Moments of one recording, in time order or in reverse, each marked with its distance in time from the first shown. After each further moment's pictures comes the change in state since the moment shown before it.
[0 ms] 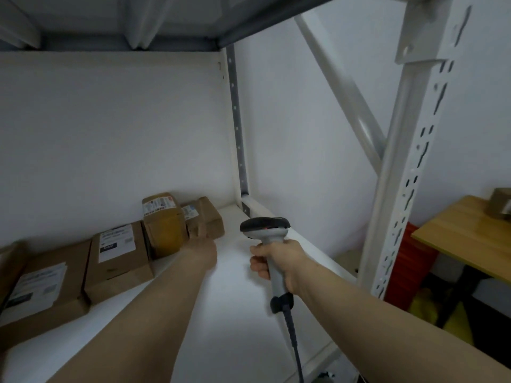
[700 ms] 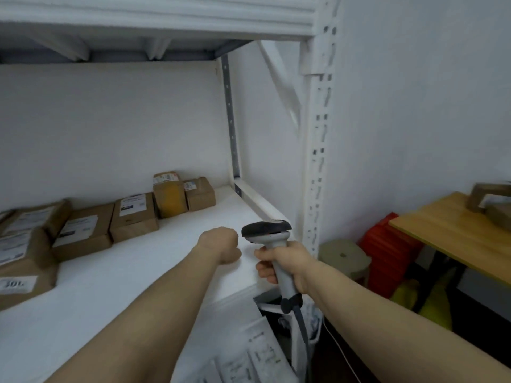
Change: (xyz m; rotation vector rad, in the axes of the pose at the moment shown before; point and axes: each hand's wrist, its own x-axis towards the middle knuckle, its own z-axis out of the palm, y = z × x) left_hand -0.168 0.096 -0.026 -0.055 0.020 0.153; right_hand -0.142 0.044 -0.098 -0.173 -0.155 -0.013
